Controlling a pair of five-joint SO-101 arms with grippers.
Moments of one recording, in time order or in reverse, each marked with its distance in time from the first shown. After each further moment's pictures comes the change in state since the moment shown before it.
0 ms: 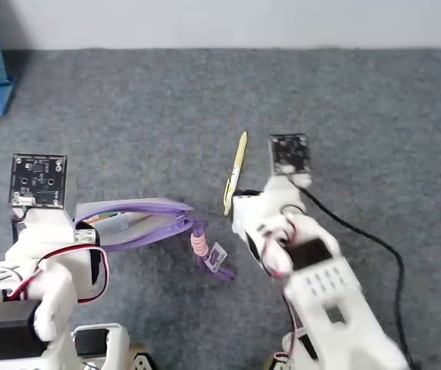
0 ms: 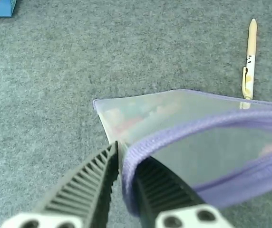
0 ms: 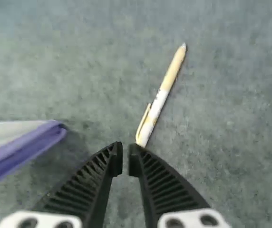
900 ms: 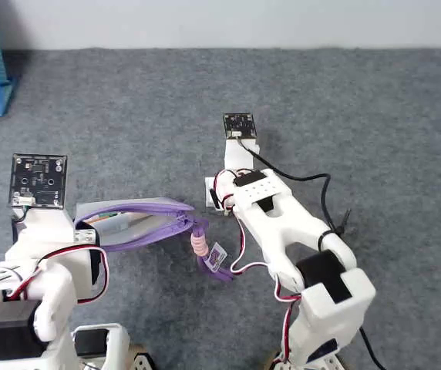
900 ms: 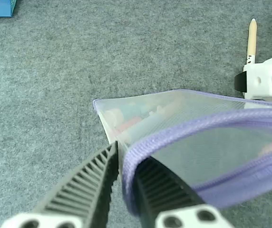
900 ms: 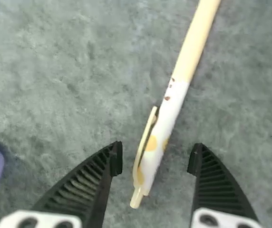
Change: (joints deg) left arm 0.0 0.0 0.0 0.0 0.0; right arm -2.0 56.5 -33.7 -2.5 -2.9
